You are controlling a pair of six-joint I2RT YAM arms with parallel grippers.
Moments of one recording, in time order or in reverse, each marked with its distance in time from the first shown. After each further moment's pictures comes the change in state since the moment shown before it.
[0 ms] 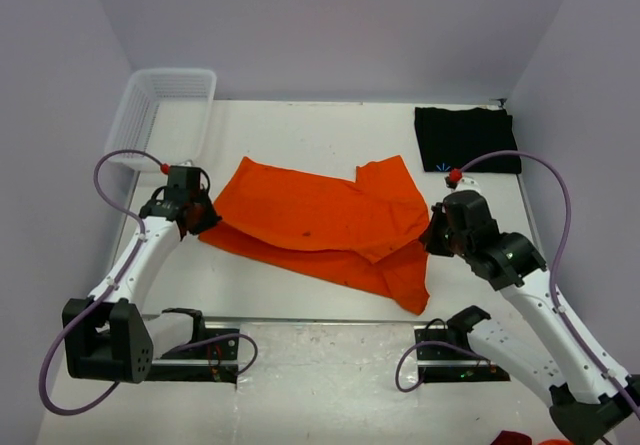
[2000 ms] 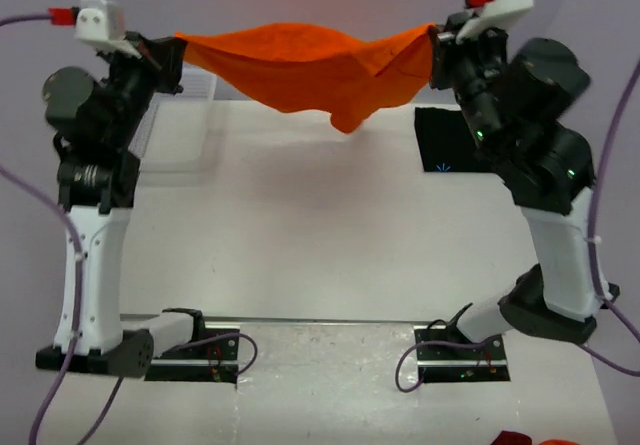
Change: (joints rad) left arm 0.000 0.107 0.944 0.360 0.299 0.283; right arm 0.186 0.752 1.477 0.235 0.335 -0.746
